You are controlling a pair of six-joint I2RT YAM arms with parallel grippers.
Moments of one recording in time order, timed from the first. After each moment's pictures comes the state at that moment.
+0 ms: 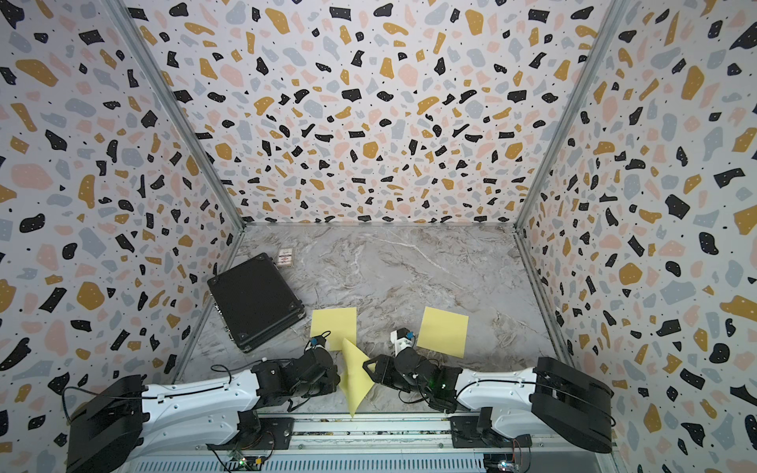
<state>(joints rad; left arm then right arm) -1.04 1.07 0.33 -0.28 -0.03 -1.11 1.18 1.18 0.32 0.32 0.03 1.30</state>
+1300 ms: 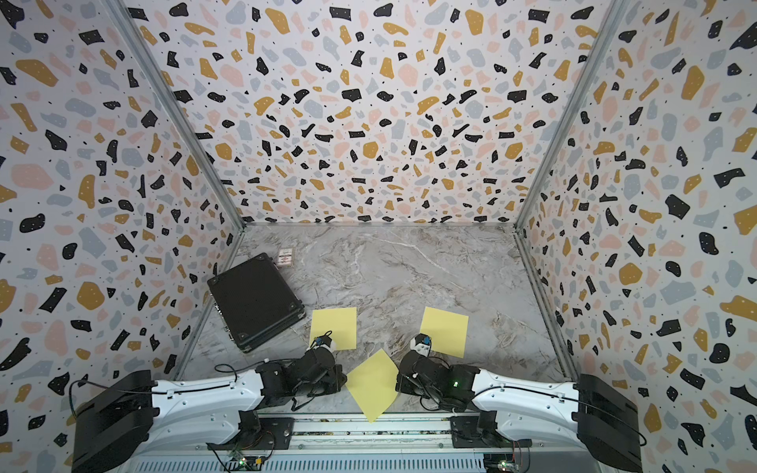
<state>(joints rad) -1.04 1.14 0.31 -0.09 0.04 -1.09 1.18 0.99 0.43 -0.32 0.10 1.22</state>
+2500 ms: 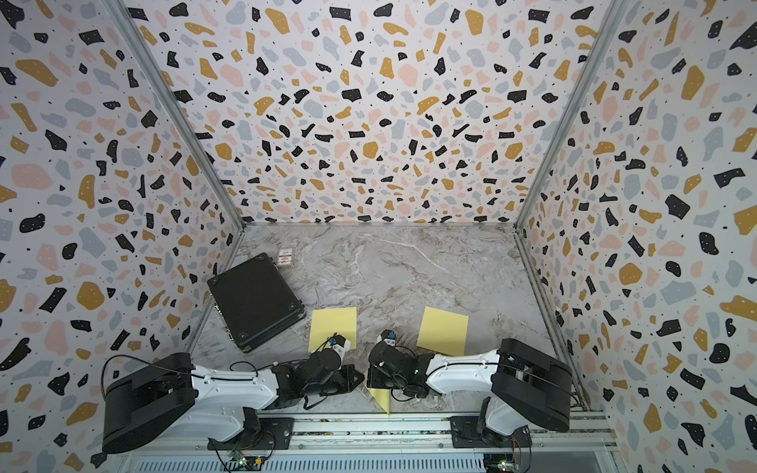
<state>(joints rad) -1.07 1.31 0.27 0.27 0.10 -1.12 1.18 1.47 0.56 0.02 -0.02 1.12</state>
